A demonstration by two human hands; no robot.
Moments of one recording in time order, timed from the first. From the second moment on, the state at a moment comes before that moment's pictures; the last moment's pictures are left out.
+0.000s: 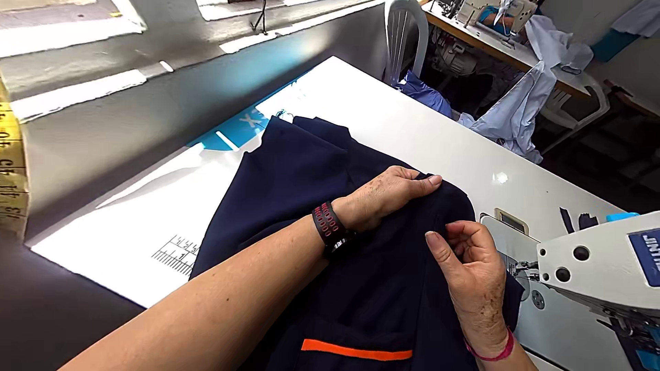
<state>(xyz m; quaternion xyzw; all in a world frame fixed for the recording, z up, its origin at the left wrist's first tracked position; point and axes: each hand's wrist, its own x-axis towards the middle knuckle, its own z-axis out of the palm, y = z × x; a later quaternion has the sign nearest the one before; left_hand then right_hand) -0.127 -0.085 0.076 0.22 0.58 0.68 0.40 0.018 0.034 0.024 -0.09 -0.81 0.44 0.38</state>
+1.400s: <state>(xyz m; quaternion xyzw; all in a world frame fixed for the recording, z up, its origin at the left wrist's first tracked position) -0.120 -0.091 0.084 0.25 0.56 0.67 0.41 0.009 0.061 0.088 -0.02 -0.85 0.46 0.25</state>
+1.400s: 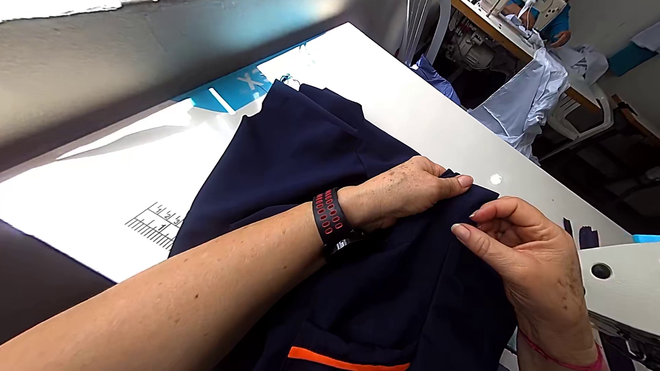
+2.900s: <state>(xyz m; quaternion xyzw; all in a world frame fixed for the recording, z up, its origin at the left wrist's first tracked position) -0.115 -0.082 0.072 0.18 0.64 0.63 0.39 0.016 0.051 0.026 0.09 -0.90 0.14 0.40</state>
